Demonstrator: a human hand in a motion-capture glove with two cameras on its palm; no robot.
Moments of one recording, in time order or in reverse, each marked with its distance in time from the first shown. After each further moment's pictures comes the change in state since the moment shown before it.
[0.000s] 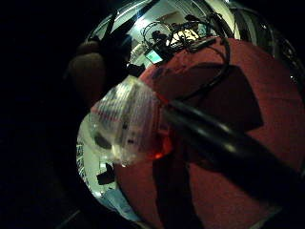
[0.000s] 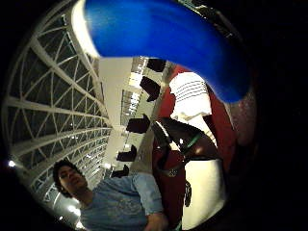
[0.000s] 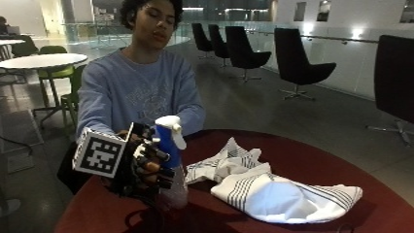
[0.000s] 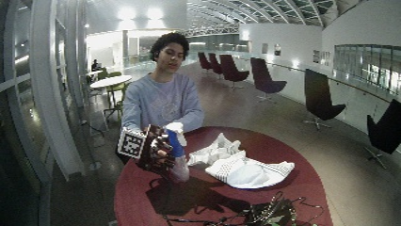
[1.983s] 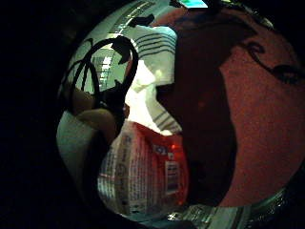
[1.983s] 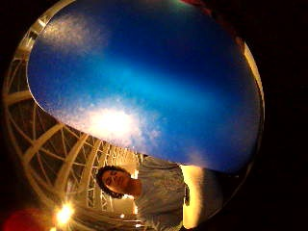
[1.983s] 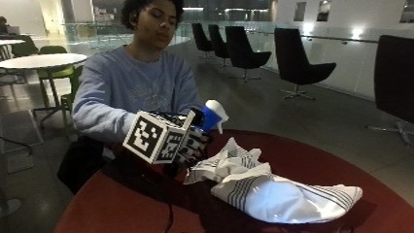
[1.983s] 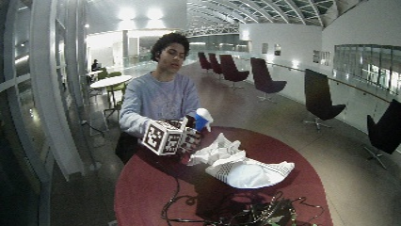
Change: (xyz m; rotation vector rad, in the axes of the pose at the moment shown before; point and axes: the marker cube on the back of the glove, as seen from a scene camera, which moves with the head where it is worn) arm -0.077 -0.019 0.065 -0.649 -0.017 0.195
